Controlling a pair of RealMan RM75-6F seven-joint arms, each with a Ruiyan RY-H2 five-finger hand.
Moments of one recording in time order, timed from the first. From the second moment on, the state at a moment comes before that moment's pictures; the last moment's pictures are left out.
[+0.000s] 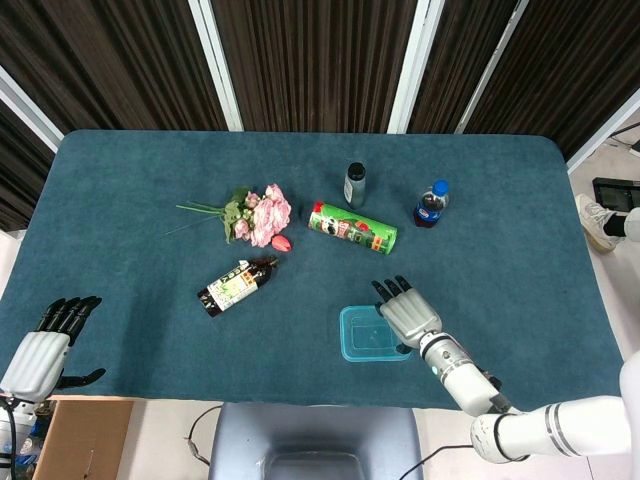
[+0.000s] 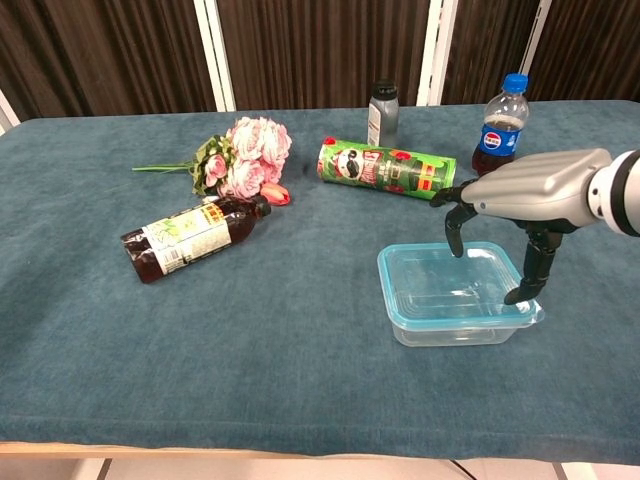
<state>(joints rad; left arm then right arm) -0.19 -1.08 0.02 -1.56 1.56 1.36 -0.12 0.98 -1.29 -0.10 -1.92 -0.63 1.01 -0.83</state>
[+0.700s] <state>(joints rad) -0.19 -1.09 0.02 -1.56 1.56 1.35 -0.11 0.96 -1.30 -0.11 -1.90 -0.64 1.00 -0.83</state>
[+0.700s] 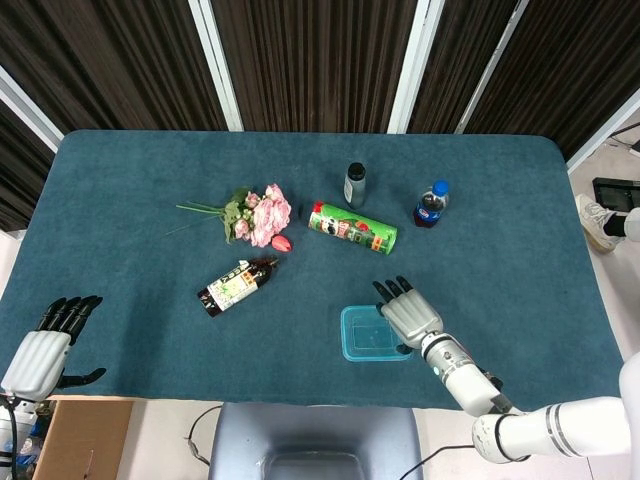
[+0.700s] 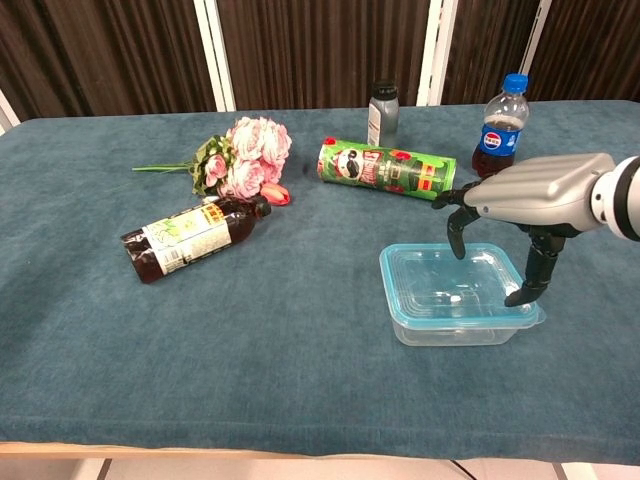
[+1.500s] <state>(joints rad) -0.19 -1.08 0.02 -1.56 1.56 1.36 -0.12 0.95 -1.32 -0.12 -1.87 -0.66 0.99 -0.82</state>
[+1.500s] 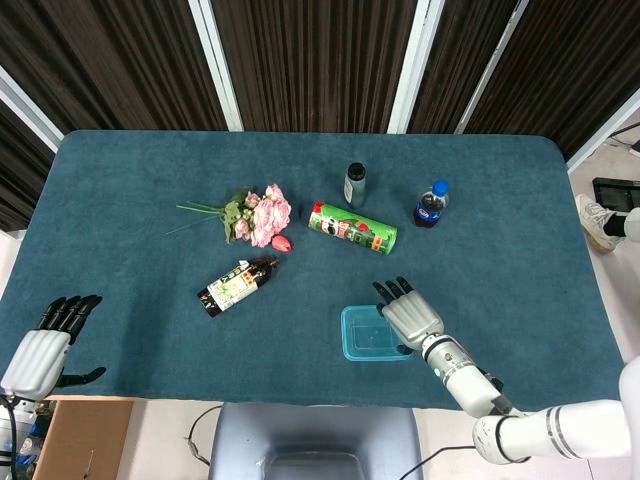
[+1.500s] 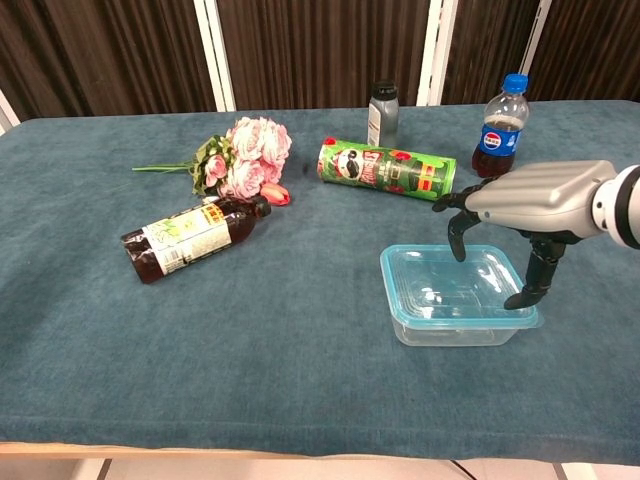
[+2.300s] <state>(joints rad) -0.19 -1.08 0.02 -1.56 1.56 1.37 -0.13 0.91 -1.21 -0.08 -1.96 -0.77 1.10 -0.77</state>
